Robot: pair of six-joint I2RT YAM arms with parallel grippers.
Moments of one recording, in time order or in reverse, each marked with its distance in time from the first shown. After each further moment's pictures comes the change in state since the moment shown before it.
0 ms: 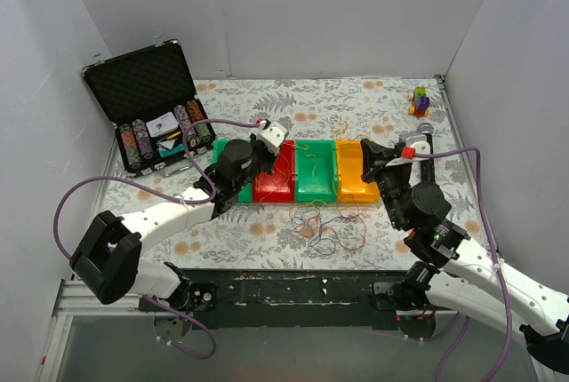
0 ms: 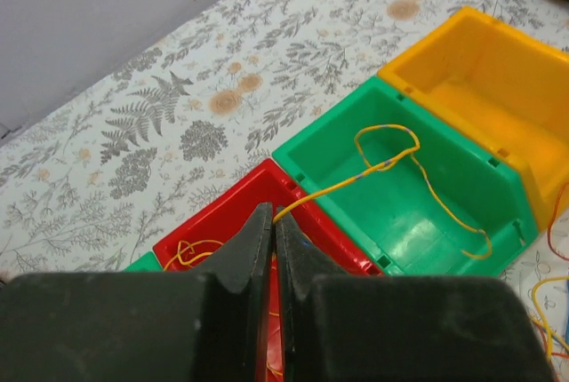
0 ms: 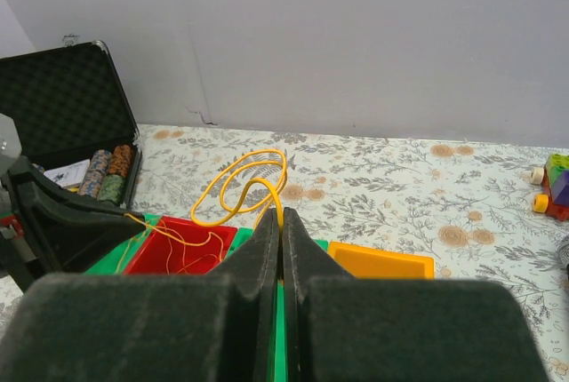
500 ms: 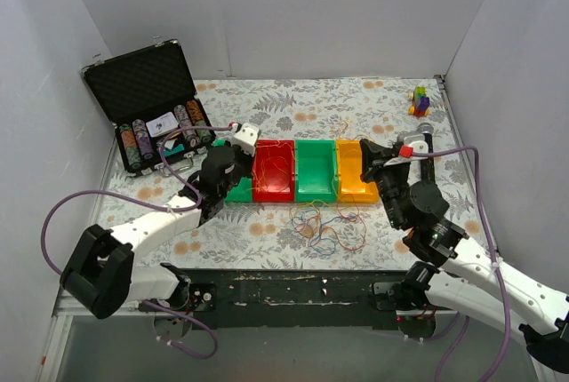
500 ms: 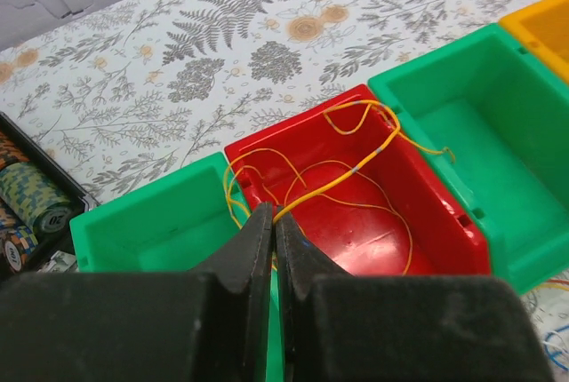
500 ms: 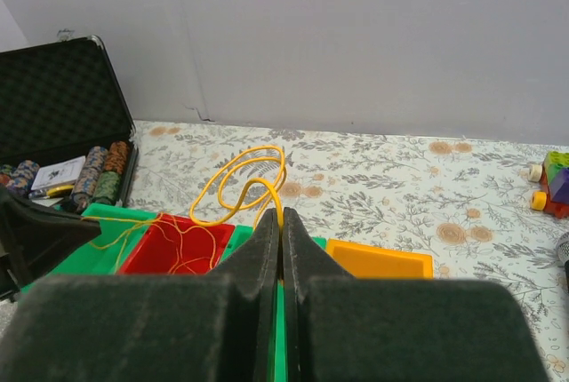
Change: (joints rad) left arm 0.109 -0.061 -0.110 -0.062 -0.107 -0.105; right arm -0.002 0.007 0.000 -0.001 0.004 0.000
